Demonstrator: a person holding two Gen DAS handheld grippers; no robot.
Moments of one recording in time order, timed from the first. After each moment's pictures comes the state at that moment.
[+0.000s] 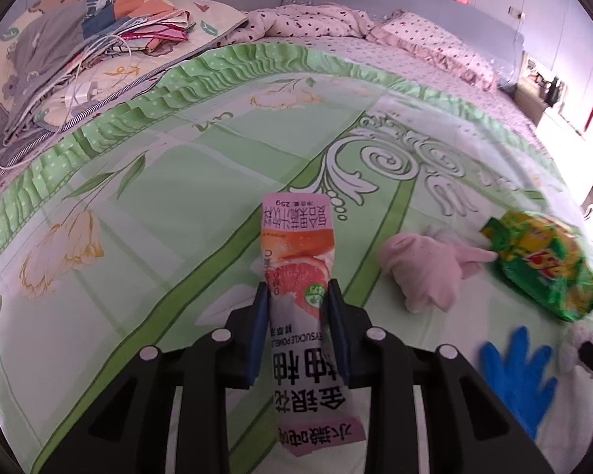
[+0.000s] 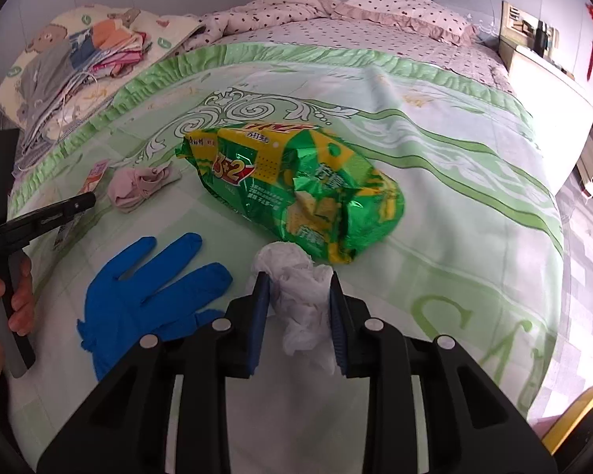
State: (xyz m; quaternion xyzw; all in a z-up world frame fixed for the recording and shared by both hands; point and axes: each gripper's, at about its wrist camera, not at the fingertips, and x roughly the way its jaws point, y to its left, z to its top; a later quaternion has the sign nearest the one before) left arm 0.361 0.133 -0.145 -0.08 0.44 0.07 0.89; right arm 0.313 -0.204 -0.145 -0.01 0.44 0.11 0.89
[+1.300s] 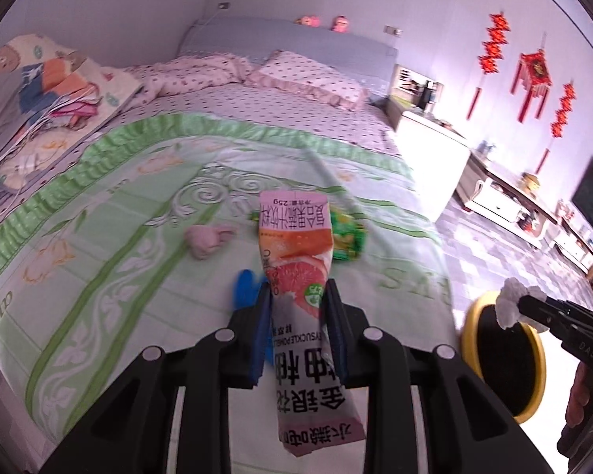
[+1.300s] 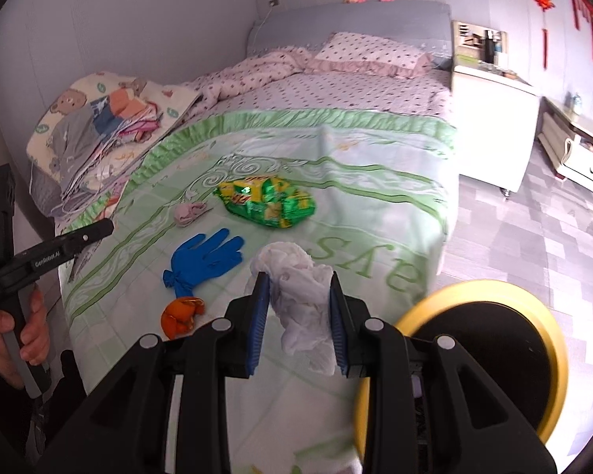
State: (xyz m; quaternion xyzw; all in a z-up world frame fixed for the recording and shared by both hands) left arm 0.187 0.002 -0.009 -0.06 0.36 -0.12 0.92; right arm 0.100 -0.322 -0.003 0.06 0.36 0.09 0.93
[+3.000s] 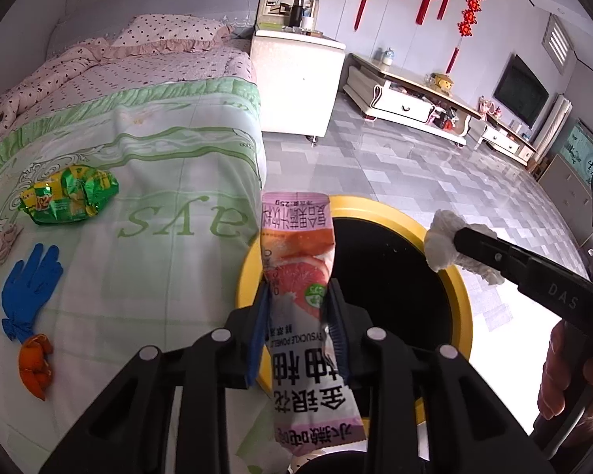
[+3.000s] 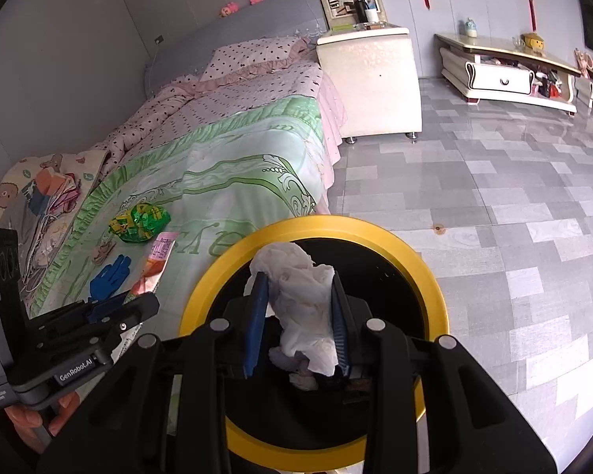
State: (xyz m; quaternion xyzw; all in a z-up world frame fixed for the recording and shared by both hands) left arm 0.144 -0.274 -0.055 0.04 0.43 -0.29 0.85; right arm 0.013 -0.533 -0.045 0.18 0.37 -0.05 0.91
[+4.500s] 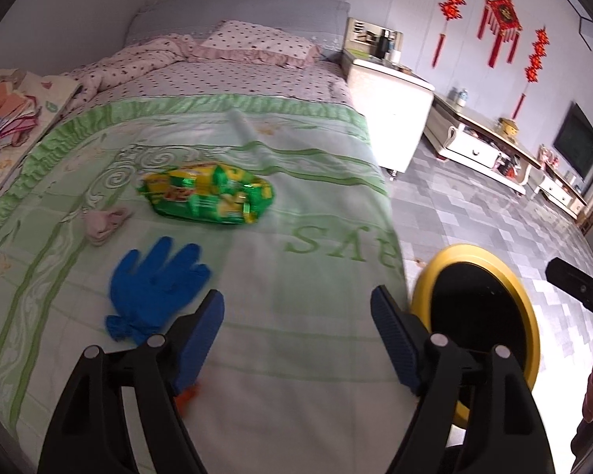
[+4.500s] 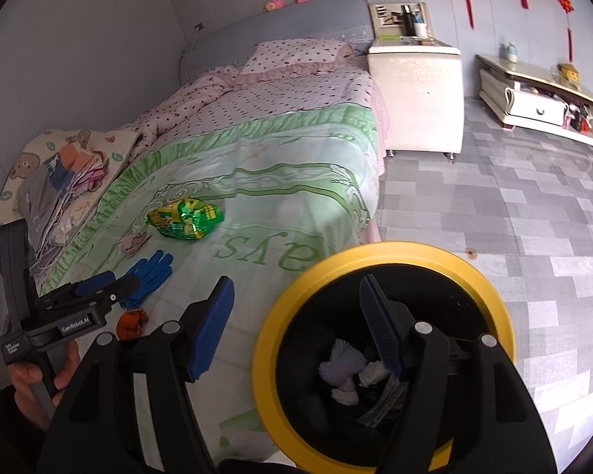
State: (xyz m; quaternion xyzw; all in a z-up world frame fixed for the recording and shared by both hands) left arm 0.198 -0.117 -0.038 -0.01 0.41 -0.16 0.90; right arm 0.067 -0.429 -0.010 0.13 0.36 0.01 0.92
